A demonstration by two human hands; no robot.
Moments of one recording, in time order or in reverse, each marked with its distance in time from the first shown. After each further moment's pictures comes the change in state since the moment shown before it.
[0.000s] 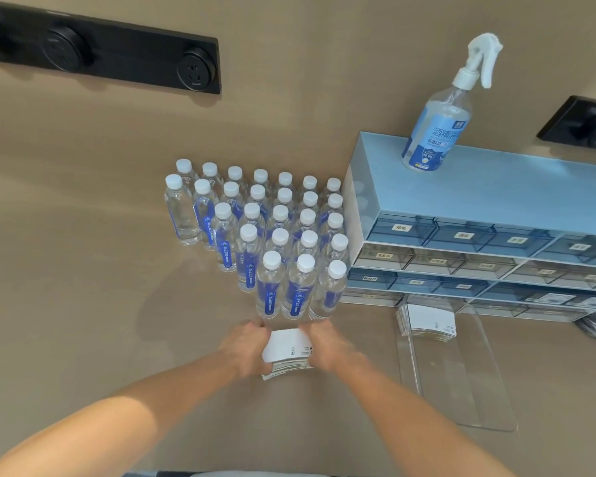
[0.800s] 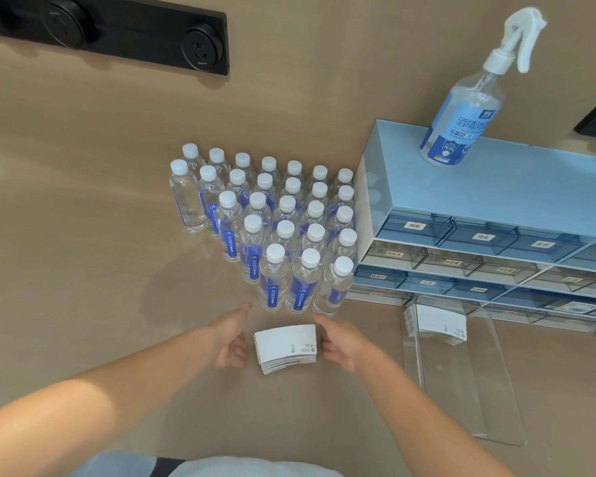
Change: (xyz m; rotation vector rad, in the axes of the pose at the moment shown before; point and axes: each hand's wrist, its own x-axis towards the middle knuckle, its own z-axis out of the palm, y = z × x) left_hand -0.001 -0.019 -0.018 -1.581 -0.260 -0.892; right_hand 0.006 0.017 -0.004 1.329 -0.114 0.541
